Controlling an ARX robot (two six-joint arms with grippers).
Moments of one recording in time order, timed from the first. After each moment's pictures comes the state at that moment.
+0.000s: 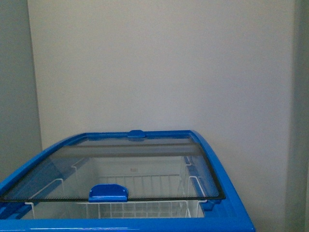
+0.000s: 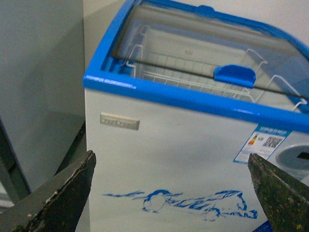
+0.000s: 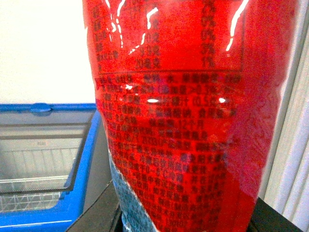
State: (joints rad) left arm 0.17 0.36 0.12 0.14 0.25 -0.16; right arm 0.31 0.34 0.39 0.22 0.53 -0.15
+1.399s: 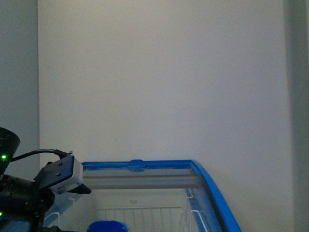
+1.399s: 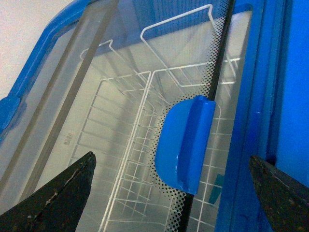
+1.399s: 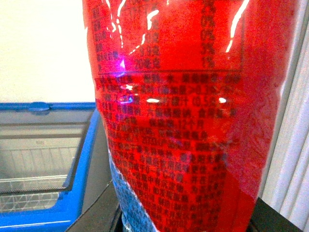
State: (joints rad) left arm 0.00 1.96 1.45 -0.10 0.83 1.27; right arm 0.31 0.35 0.39 0.22 0.53 -0.15
